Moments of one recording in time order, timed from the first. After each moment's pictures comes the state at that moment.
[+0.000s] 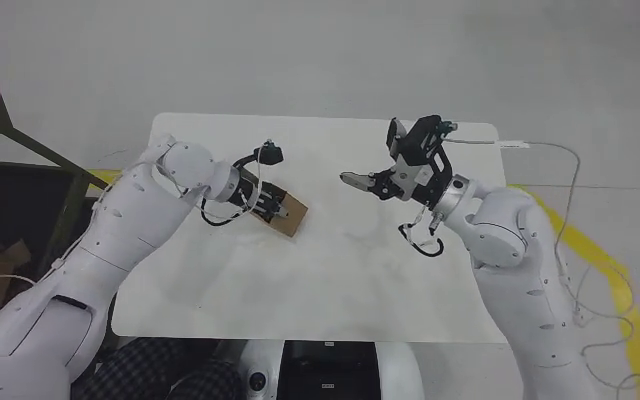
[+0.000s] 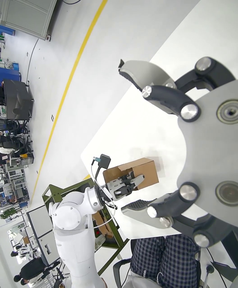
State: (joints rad) left arm 0.68 -0.92 -0.78 -1.34 0.07 -0.15 -1.32; right arm -1.16 -1.24 1.27 -1.89 -0.81 -0.50 0.56
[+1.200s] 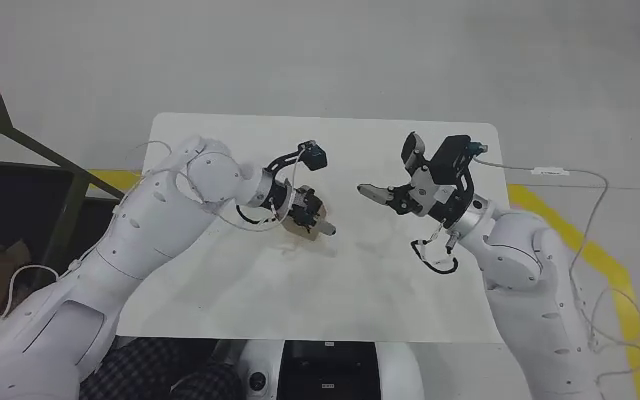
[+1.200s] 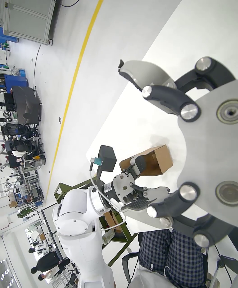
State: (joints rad) left arm 0.71 -0.95 -0.80 -1.56 0.09 -0.33 -1.22; right arm -1.29 -1.20 1.35 -1.95 -0.76 -0.53 0.48
